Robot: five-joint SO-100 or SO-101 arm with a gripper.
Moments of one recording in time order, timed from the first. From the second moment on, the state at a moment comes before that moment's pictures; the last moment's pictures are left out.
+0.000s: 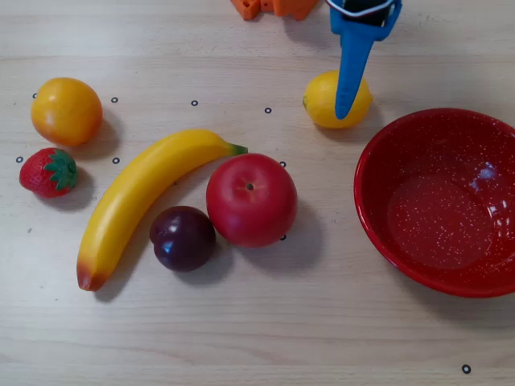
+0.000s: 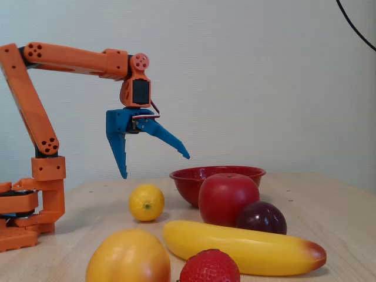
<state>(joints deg) 26.9 103.8 106.5 88.9 -29.1</state>
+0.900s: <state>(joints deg) 28.0 88.5 104.6 91.7 -30.5</state>
